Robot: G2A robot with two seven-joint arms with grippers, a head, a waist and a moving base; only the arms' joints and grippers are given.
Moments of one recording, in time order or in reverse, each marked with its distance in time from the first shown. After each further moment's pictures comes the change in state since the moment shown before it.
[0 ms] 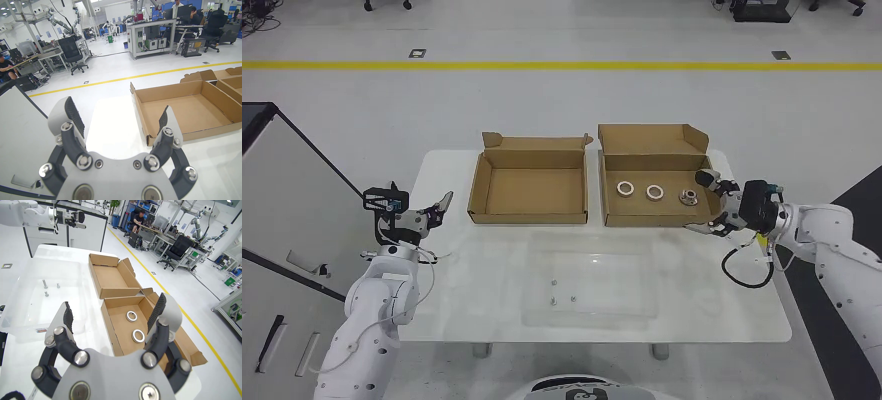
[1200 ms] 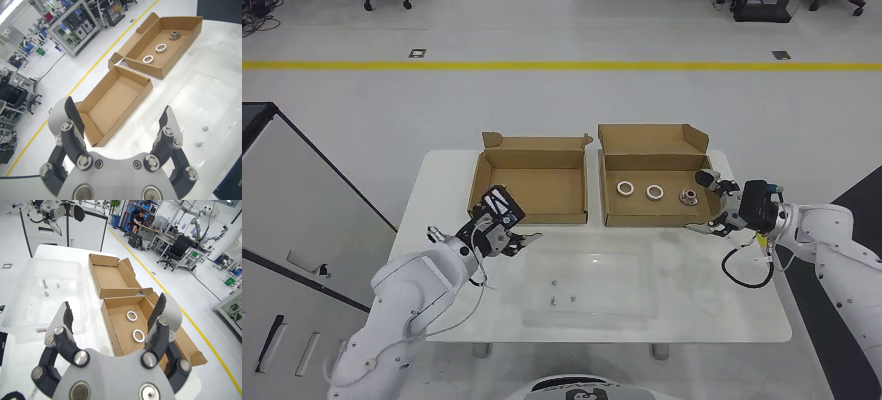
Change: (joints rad) left arm -0.113 0.016 0.250 -0.384 0.116 -0.511 -0.621; right arm 0.000 0.000 0.000 0.000 0.000 0.000 0.000
